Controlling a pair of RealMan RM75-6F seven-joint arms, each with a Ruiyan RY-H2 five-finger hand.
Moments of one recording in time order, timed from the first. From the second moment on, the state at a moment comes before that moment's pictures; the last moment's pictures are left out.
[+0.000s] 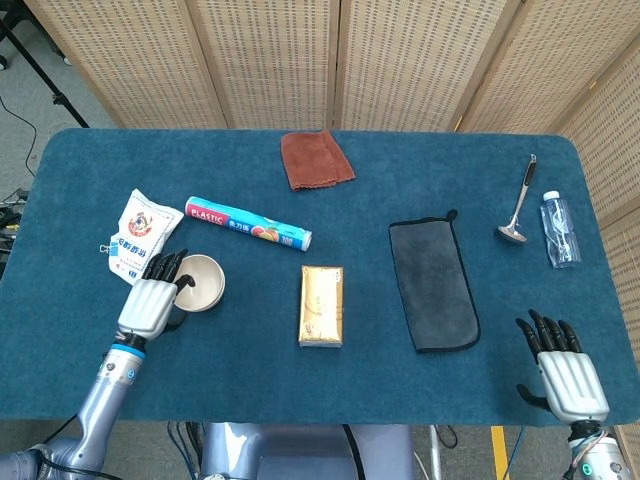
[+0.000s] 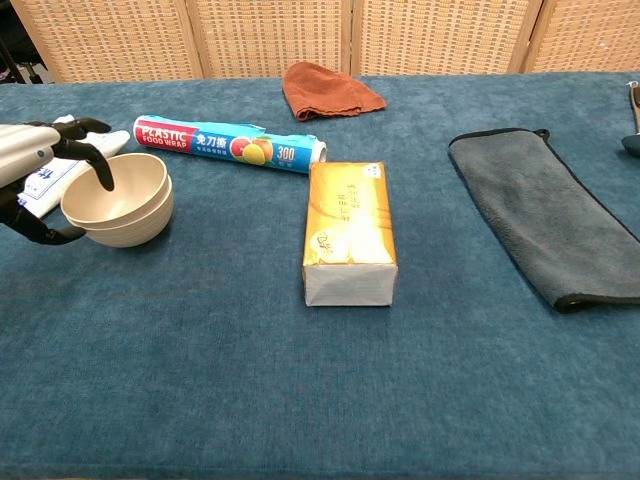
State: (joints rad) left arm -0.45 -1.46 -0.12 -1.62 1.20 1.17 0.48; right arm 0.09 -1.03 -0.03 -1.90 -1.39 1.34 -0.34
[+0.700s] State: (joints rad) left arm -0.46 -1.49 -0.11 -1.59 1.20 1.18 0.47; right arm 0.09 -1.03 -0.03 -1.90 -1.39 1.34 -0.34
